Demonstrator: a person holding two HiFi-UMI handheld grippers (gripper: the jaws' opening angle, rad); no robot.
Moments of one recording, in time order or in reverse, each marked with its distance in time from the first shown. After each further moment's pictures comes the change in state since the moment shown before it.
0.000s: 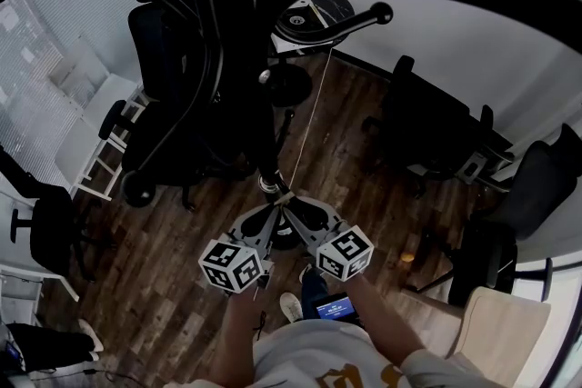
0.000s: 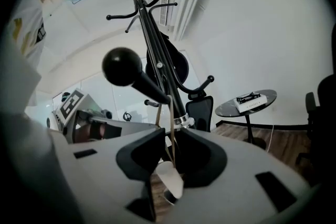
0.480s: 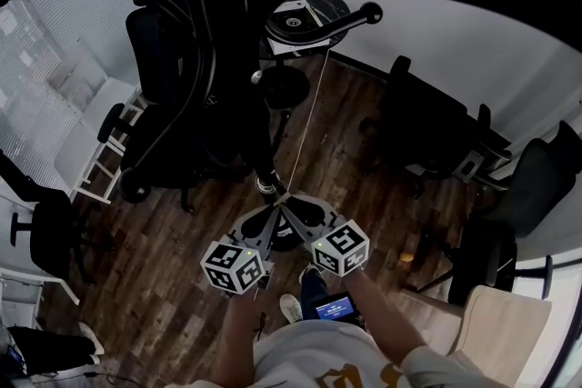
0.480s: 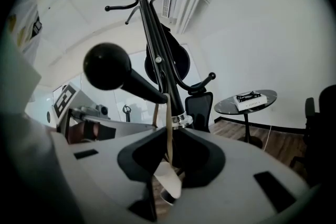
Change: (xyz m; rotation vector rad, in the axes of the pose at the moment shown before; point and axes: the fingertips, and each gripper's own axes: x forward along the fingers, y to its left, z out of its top) left arm 0.002 -0.004 -0.003 0.030 0.011 0.014; right arm 0.005 -0.004 -0.003 -0.033 0.079 0.001
